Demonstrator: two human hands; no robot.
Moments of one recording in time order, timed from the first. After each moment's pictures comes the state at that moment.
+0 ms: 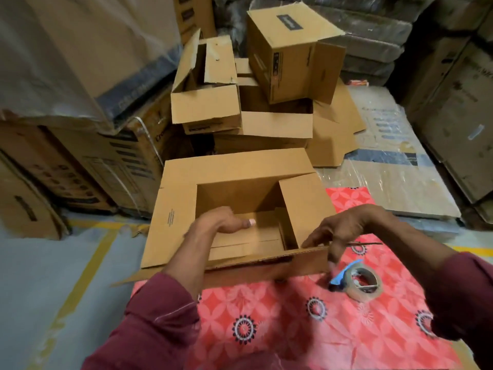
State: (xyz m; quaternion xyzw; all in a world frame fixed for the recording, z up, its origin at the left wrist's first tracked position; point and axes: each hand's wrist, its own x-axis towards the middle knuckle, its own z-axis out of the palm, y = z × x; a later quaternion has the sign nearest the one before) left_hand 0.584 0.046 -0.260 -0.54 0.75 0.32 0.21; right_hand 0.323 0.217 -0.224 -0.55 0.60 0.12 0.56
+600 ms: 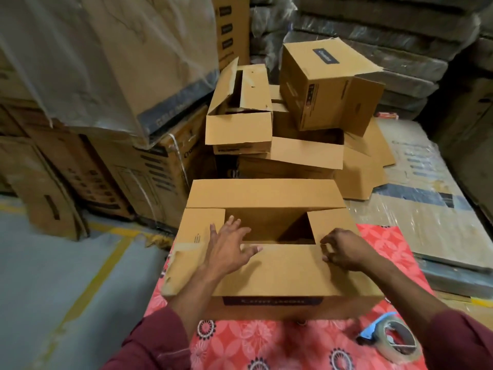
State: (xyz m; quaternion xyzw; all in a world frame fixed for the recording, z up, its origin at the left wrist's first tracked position) left_hand 0.633 0.016 -0.313 -0.44 0.88 0.15 -0.05; right_hand 0.329 0.145 -0.290 -0.58 0.80 0.06 0.18
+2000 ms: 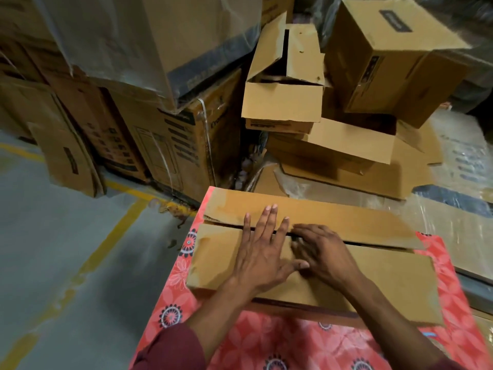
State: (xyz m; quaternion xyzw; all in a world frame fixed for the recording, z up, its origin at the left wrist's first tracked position) left_hand 0.649 0.030 -0.345 -0.40 0.91 0.05 -0.10; right_hand 0.454 0.088 -0.321 -0.71 0.67 -0.16 0.10
